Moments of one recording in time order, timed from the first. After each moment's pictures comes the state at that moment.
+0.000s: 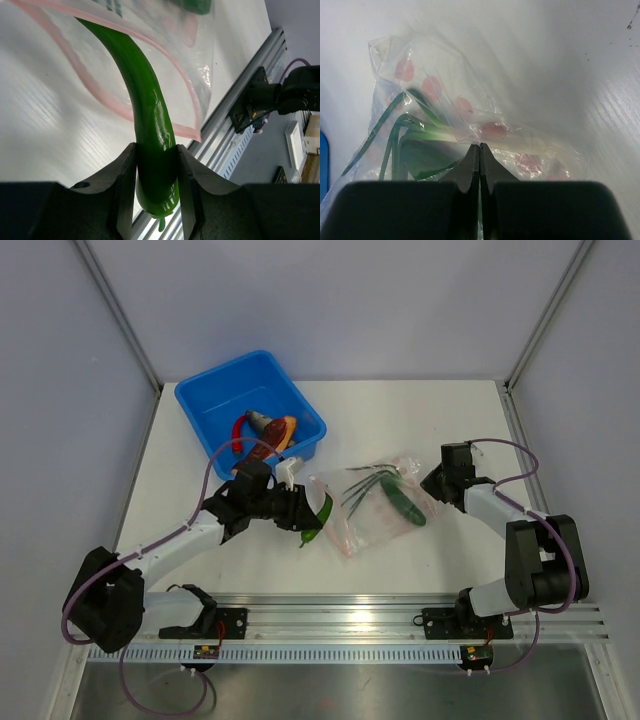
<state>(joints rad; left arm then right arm) -0.59 1.21 0.67 -0.11 0.55 -0.49 0.13 1.45 0.72 -0.12 0.09 0.84</state>
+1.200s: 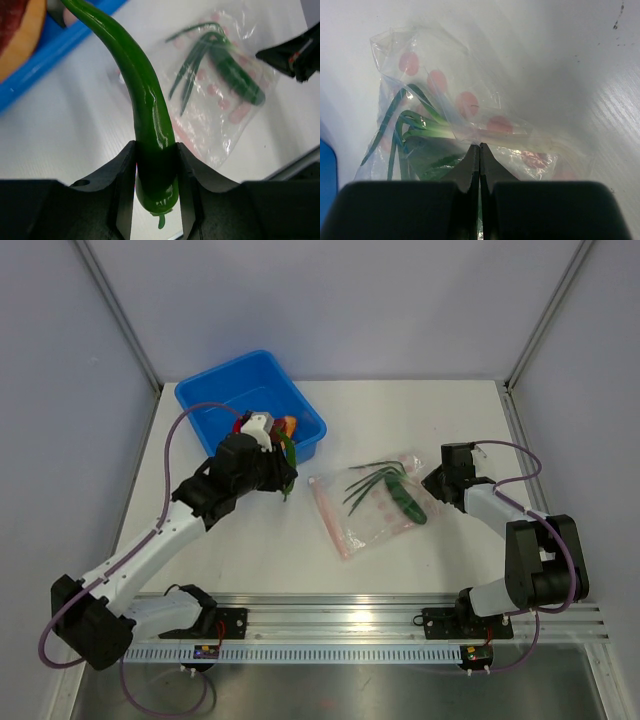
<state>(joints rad) -0.59 1.08 0.92 -0.40 0.02 -0.48 0.13 1.45 0.72 -0.12 0.13 0.91</state>
